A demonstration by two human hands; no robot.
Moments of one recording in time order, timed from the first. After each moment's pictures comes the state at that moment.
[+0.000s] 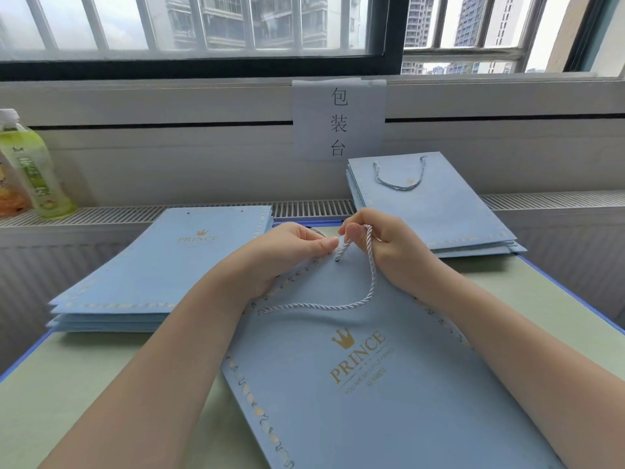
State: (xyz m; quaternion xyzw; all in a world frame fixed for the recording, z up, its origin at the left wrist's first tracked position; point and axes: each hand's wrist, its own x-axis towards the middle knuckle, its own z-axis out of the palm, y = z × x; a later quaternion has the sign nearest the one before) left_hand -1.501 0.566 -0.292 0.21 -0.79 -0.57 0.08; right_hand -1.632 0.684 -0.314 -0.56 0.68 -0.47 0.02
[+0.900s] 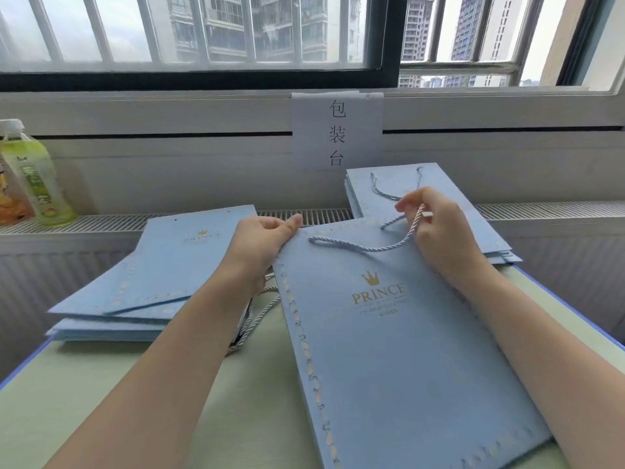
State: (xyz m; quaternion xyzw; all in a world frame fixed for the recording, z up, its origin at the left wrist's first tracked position) left_hand -1.507 0.552 -0.297 0.27 -0.66 -0.61 0.33; right_hand -1.679 0.705 -0.299 -0.43 0.73 -0.52 -0.12
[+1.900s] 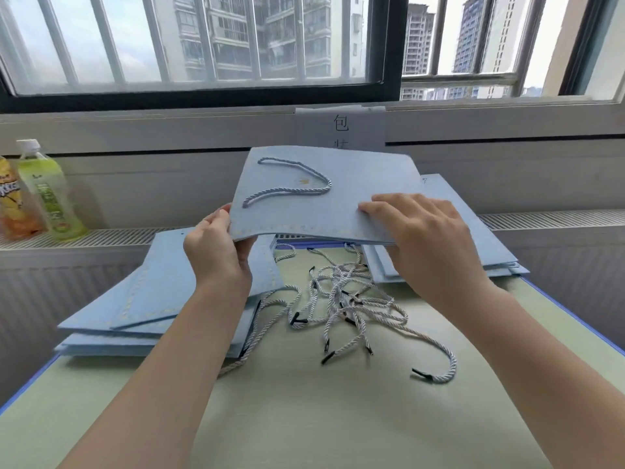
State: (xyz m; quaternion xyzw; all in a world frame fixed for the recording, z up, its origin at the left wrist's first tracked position) left_hand -1.495 0.543 -0.278 0.24 -0.33 -0.70 0.58; right_hand -1.645 0.708 -0.287 -0.52 0.71 -0.20 -0.42
